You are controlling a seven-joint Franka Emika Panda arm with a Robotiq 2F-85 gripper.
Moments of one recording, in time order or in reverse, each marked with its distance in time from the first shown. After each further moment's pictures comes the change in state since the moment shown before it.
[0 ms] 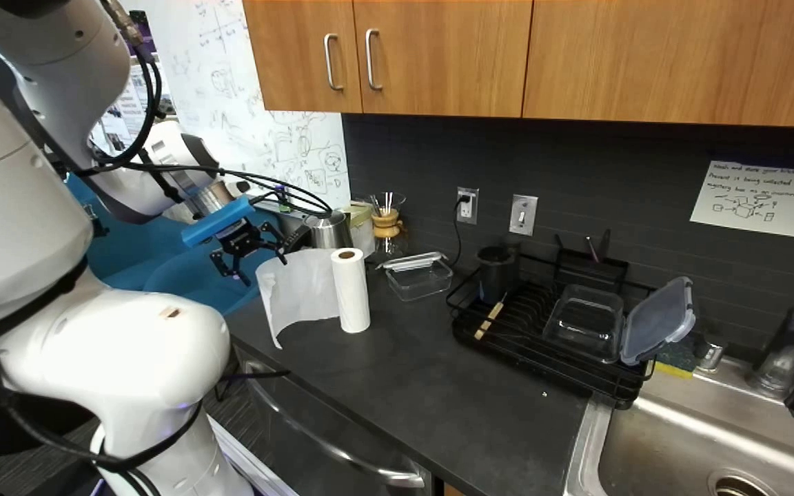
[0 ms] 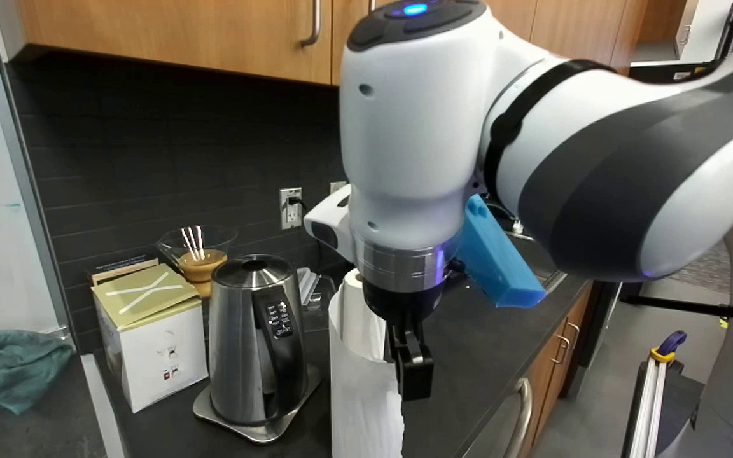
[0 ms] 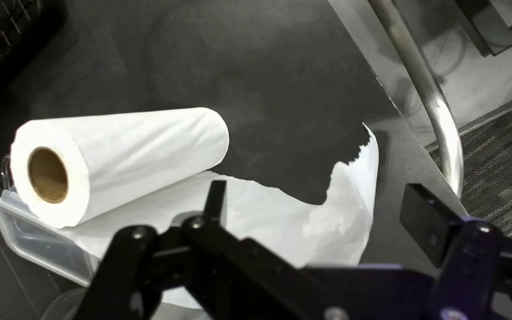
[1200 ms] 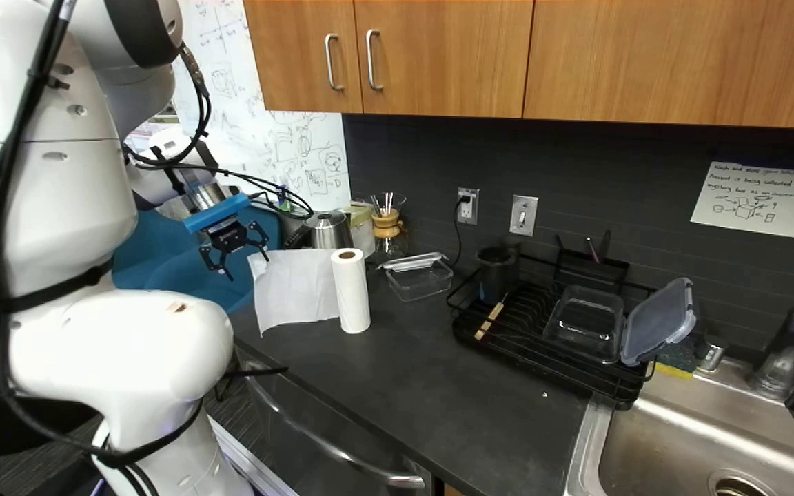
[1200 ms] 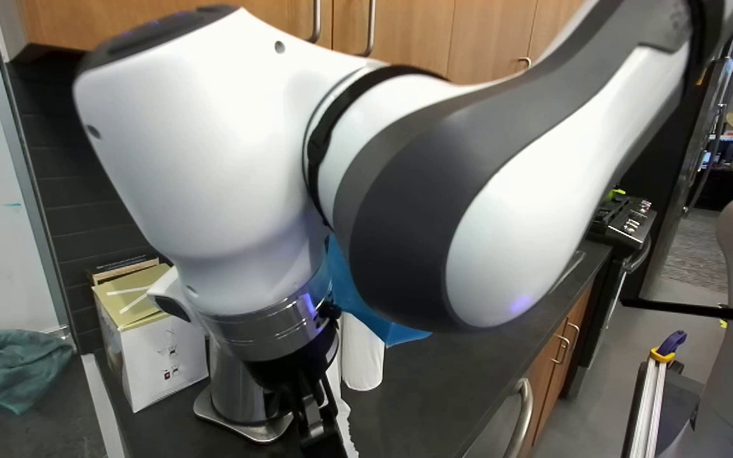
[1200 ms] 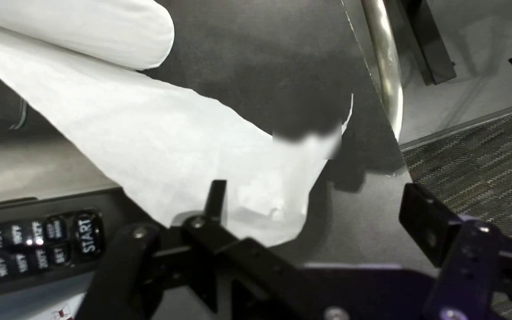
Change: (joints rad) arm 0.072 0.359 0.024 0.354 -0.012 -0.134 -0.130
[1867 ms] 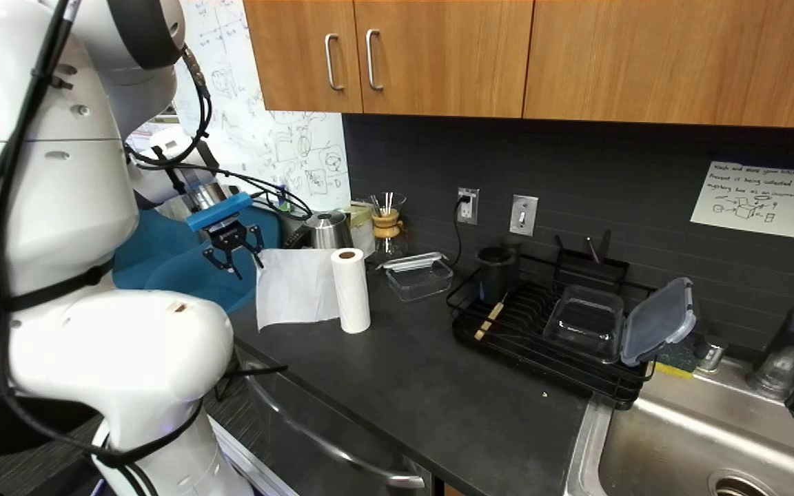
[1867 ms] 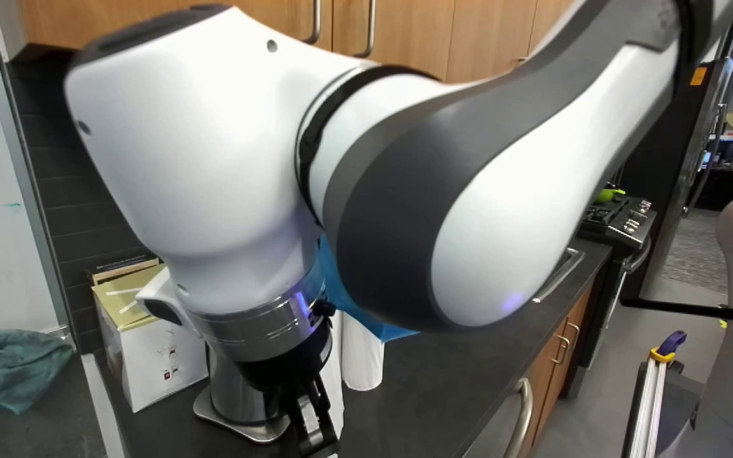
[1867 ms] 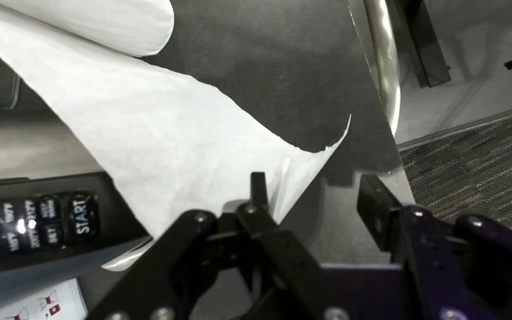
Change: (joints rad) arm -0.001 0.013 0.001 0.014 0.007 0.007 -0.052
